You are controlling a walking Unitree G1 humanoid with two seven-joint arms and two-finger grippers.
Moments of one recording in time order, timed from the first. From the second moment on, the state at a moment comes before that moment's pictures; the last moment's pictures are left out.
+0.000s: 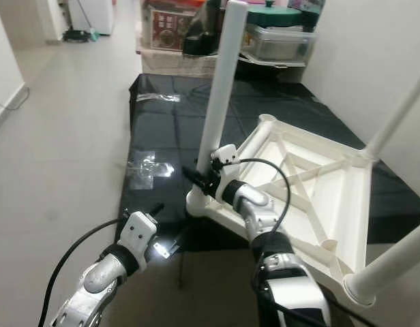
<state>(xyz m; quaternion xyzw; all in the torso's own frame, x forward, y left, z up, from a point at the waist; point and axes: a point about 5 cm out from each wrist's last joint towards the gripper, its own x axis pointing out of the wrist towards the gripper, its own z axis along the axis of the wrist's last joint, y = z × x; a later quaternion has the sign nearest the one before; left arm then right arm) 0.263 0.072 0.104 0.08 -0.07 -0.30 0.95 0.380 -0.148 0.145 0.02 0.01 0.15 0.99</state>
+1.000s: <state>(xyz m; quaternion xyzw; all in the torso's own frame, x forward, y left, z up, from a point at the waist) 0.263 0.072 0.102 0.08 -0.07 -0.30 0.95 0.363 -0.181 0.152 0.04 -0.03 0.12 0.99</state>
